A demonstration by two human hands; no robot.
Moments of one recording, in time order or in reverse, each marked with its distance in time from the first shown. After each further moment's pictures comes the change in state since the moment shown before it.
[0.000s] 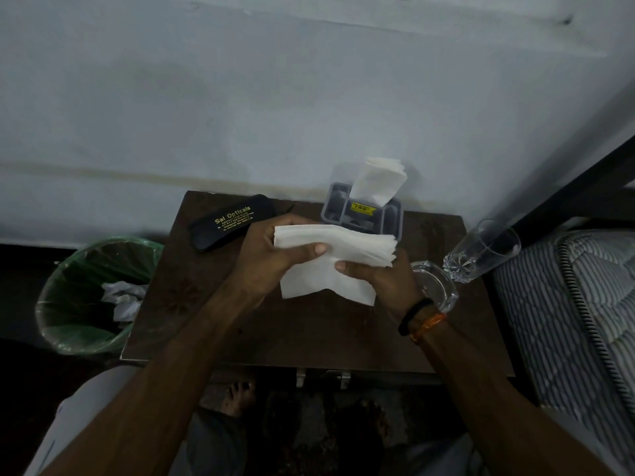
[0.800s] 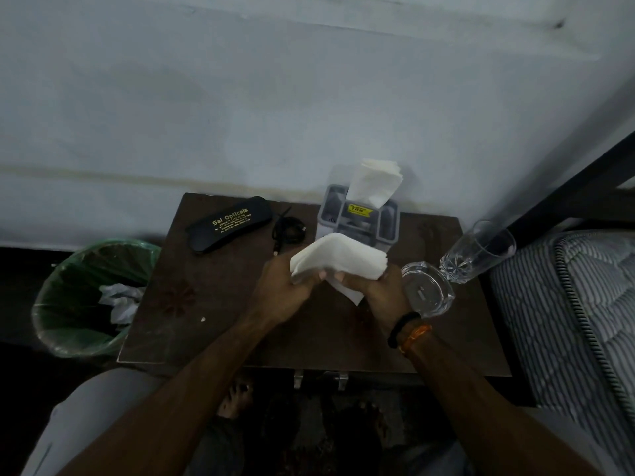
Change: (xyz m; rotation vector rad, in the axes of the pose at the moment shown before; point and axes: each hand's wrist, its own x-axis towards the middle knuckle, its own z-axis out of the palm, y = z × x) left_hand -0.018 -0.029 0.027 0.244 0.042 -0.149; right_hand -0.012 0.018 0.006 0.040 0.090 0.086
